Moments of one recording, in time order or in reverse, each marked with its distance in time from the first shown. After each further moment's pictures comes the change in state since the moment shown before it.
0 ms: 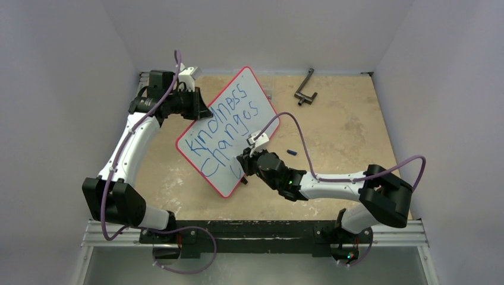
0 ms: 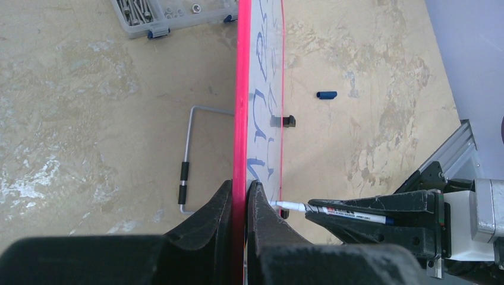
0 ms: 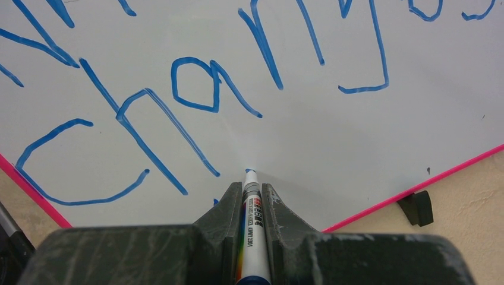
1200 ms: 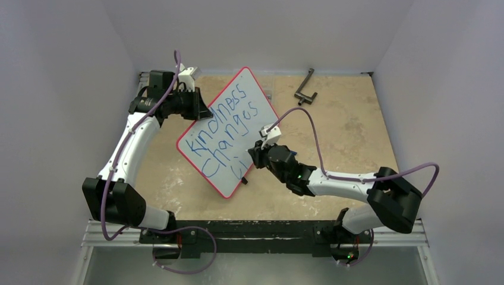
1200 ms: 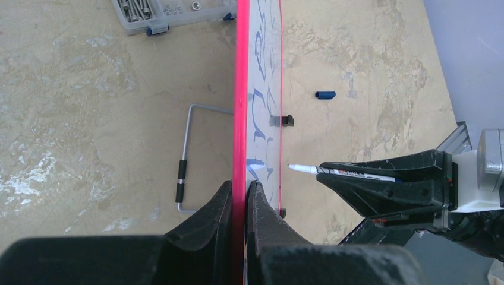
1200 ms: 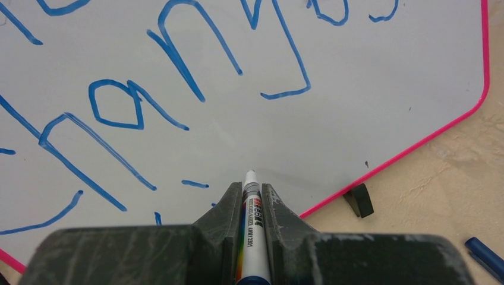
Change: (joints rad) left arm 0.000 0.000 0.000 -0.004 -0.001 -0.015; right arm -0.111 -0.074 -0.039 -0.054 -0.029 0.005
